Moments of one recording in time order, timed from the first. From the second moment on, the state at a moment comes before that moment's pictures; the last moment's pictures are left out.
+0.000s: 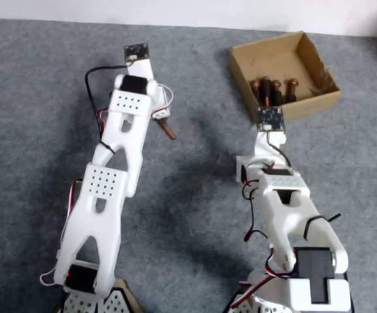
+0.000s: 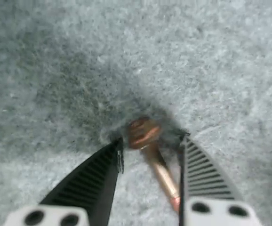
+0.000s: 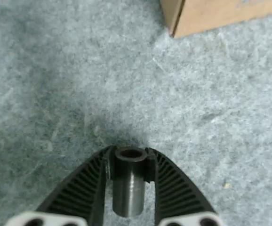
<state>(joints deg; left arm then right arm) 5.0 73.9 -79.3 85.3 26.7 -5.7 -8.8 53.7 17.5 4.7</state>
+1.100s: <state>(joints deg) 5.1 75.3 -82.6 85.1 26.7 -5.9 -14.6 57.2 17.5 4.7</state>
